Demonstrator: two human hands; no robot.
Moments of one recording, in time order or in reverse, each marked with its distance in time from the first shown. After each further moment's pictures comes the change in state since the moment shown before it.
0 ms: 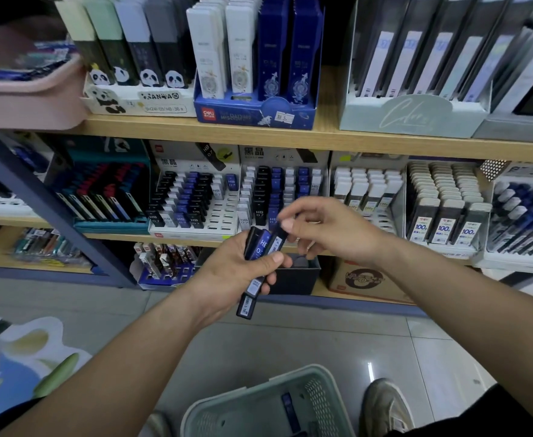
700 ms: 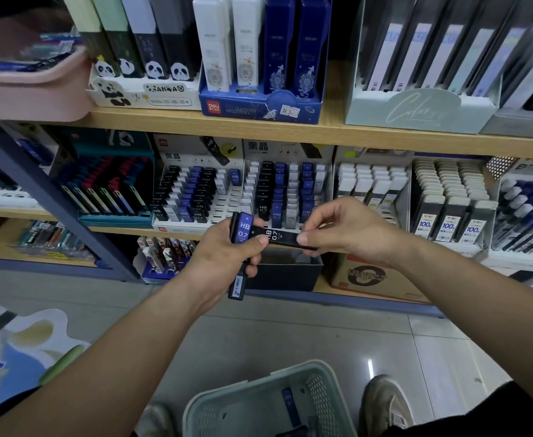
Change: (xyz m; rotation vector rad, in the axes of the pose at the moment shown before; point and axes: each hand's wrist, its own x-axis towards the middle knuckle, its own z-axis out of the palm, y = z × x) left_hand 0.012 -0.005 -0.014 -0.096 0.207 0.056; right_hand -0.009 0.012 -0.011 0.114 -0.031 0.022
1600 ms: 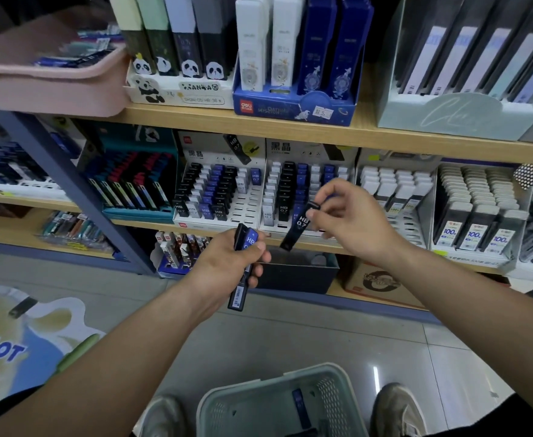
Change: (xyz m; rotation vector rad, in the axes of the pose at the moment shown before) left_hand -0.013 -0.004 -0.028 0.070 0.051 -0.067; right_hand 0.027 0.000 0.026 -0.228 0.324 -0.154
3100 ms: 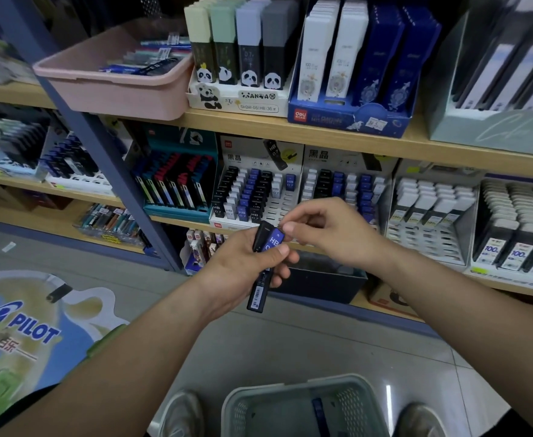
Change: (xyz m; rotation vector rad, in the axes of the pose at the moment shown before) left_hand -0.030 0.023 -0.030 -0.044 -0.138 0.071; right_hand 0.014 -0.043 0.059 -0.058 -0.310 -0.189
